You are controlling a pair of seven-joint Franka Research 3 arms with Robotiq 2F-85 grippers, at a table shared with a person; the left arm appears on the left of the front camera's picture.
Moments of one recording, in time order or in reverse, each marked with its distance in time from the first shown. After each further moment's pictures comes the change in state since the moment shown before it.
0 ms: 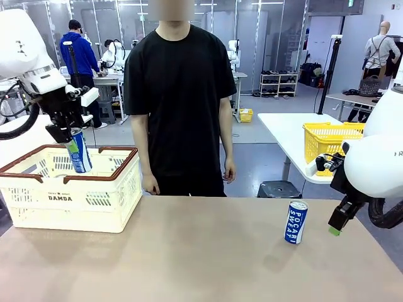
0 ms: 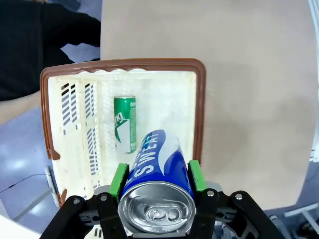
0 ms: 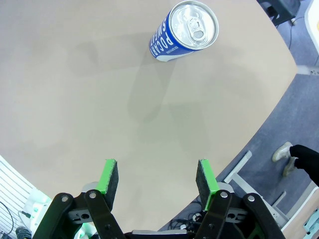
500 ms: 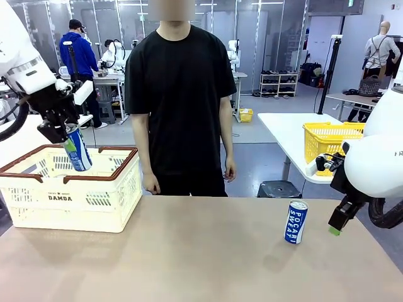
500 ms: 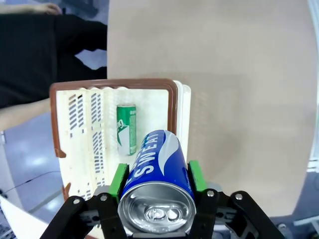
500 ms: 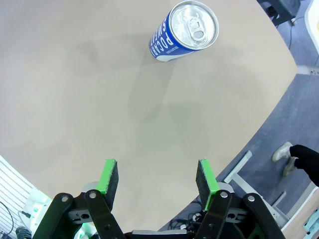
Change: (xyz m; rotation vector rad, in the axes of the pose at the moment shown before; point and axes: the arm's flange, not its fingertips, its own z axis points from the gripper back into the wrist) left arm 0.025 -0.066 0.034 0.117 -0.015 -0.017; right arm 0.000 0.000 0.000 0.000 0.000 0.000
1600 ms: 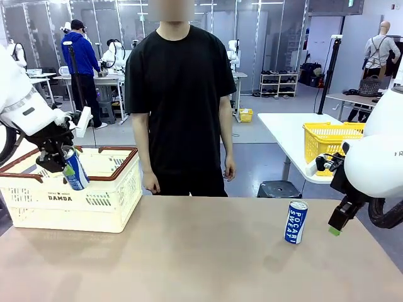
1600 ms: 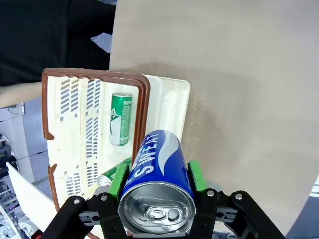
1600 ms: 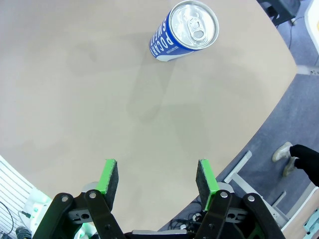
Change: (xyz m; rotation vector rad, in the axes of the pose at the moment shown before) left arm 0.014 -0.093 -0.034 0.183 0.075 0.079; right arm 0.000 0.000 0.000 0.000 0.000 0.000
